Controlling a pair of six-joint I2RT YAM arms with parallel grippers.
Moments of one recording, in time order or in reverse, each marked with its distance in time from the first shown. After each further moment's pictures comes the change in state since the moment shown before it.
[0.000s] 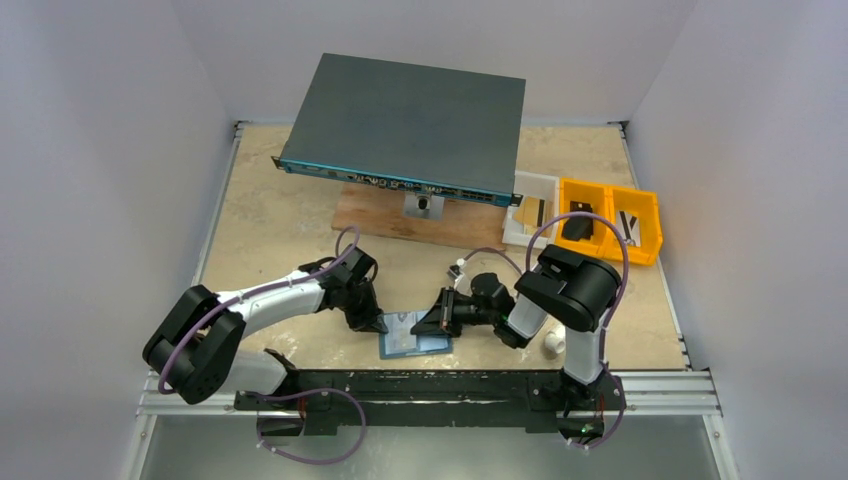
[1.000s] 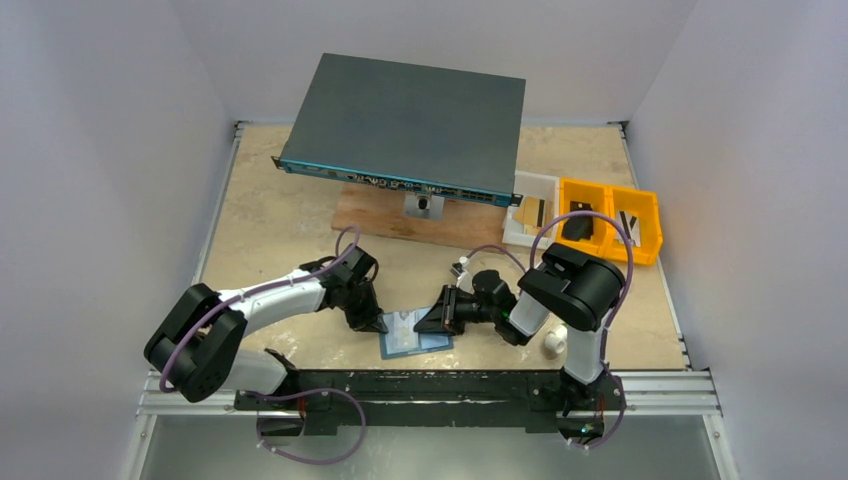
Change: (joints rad) left arm 0.000 0.009 0.007 -0.007 -0.003 -0.007; right arm -0.040 -0.039 -0.009 -0.089 0.005 -0.069
